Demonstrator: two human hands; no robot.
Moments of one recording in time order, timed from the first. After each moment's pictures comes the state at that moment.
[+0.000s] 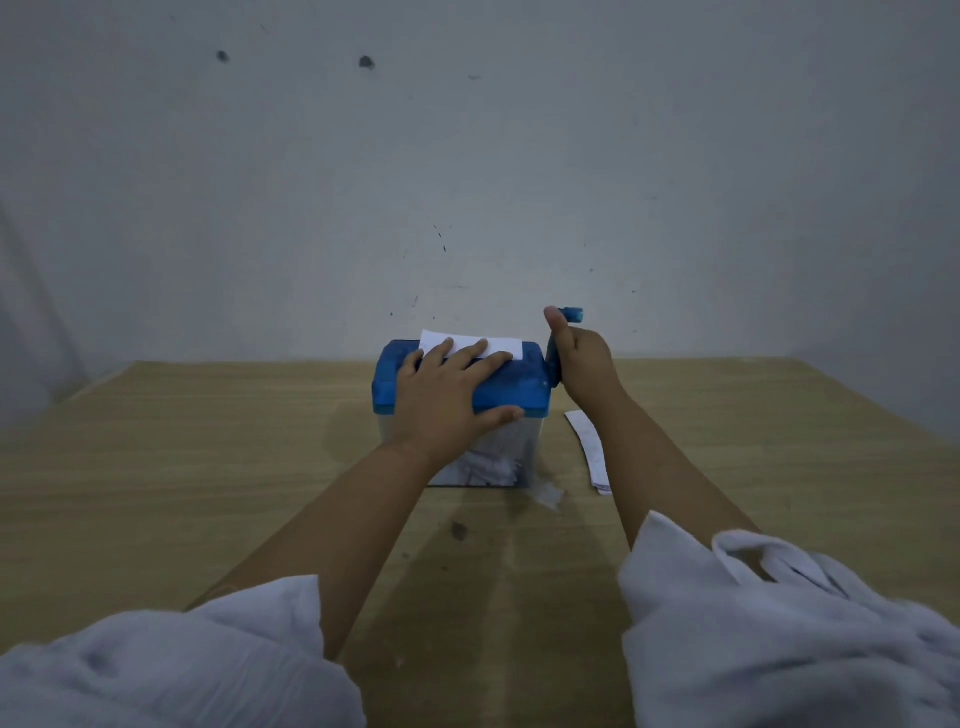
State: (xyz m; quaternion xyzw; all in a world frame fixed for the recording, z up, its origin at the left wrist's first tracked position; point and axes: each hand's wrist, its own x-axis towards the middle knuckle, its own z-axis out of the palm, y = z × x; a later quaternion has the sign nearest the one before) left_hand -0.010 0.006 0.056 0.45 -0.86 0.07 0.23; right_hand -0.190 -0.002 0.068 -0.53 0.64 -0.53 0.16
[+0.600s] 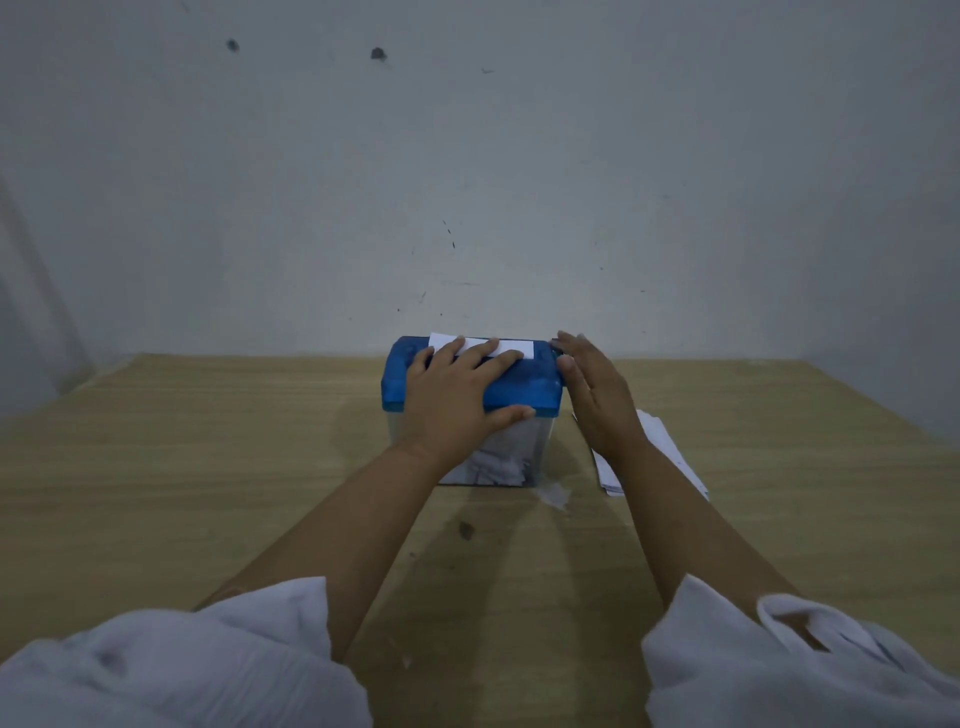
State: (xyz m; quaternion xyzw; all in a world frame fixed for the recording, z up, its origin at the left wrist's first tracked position) left_hand -0.010 0.004 0.054 0.44 -0.86 0.07 0.25; right_hand -0.204 0.013 0.018 -0.65 0.56 -0.51 0.03
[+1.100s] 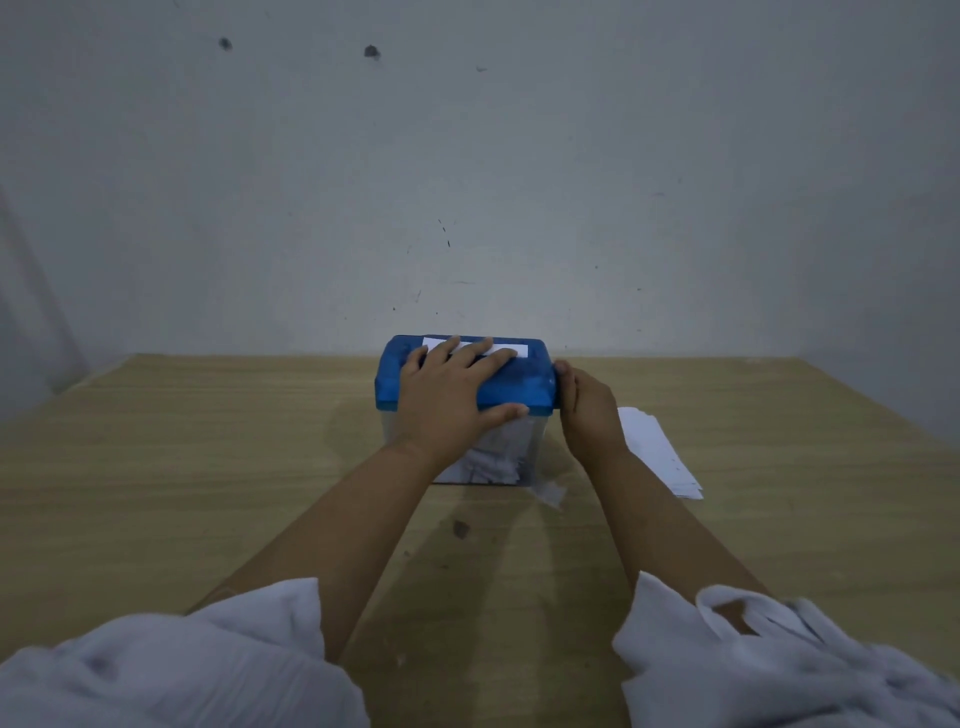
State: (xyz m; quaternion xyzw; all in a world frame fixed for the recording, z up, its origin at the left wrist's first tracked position) left_hand -0.010 0.003 0.051 0.44 -0.86 0.08 0.26; right_hand -0.187 0.019 0.013 -0.60 0.60 -0.53 0.07
